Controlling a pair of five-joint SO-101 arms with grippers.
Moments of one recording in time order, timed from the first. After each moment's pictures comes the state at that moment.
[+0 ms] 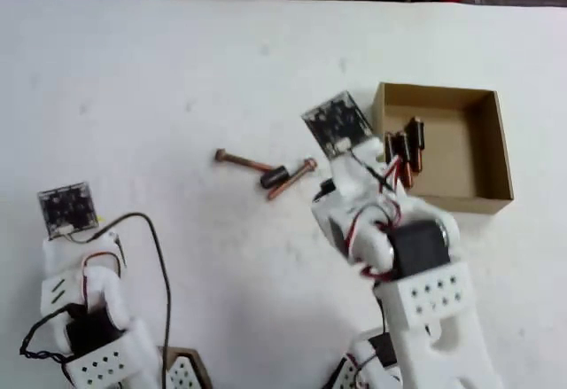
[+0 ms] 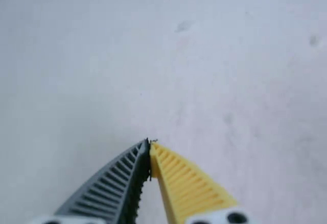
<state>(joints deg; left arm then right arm) -32.7 -104.4 97.1 50.2 -7.8 -20.1 -53.0 36.7 77.0 15.2</state>
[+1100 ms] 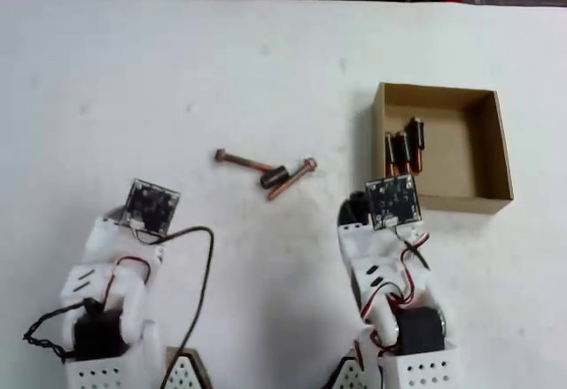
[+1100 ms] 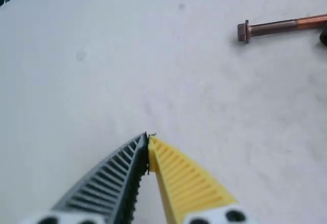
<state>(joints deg) -13.2 -104.4 87.3 64.8 -26.4 -9.6 -97.7 82.9 56.6 8.1</state>
